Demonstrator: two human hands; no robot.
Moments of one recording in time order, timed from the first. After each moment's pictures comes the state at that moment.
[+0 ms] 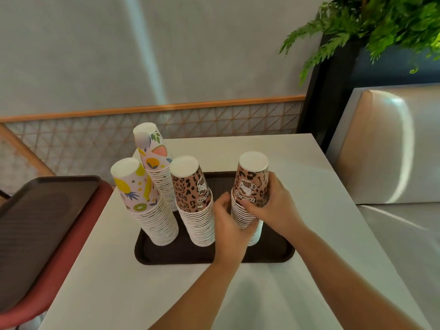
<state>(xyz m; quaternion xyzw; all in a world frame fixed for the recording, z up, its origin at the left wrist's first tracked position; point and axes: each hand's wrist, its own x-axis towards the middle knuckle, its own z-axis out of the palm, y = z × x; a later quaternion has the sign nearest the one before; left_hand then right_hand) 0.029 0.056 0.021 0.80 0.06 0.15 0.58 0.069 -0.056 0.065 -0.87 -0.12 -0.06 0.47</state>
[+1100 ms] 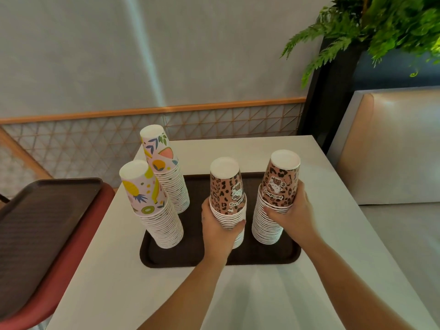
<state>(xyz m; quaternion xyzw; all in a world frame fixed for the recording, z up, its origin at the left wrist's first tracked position) 0.043 0.097 -0.002 0.77 0.13 0.11 0.62 0.067 -0.074 0.037 -0.87 -0.01 -0.11 0.48</state>
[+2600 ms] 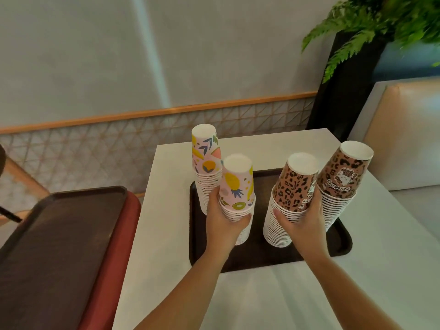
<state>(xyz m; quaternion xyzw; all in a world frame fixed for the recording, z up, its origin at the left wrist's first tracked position) 0.047 0.228 0.024 0.78 0.03 0.07 0.63 0.037 0.054 0.013 -0.85 0.04 -0.23 0.47</state>
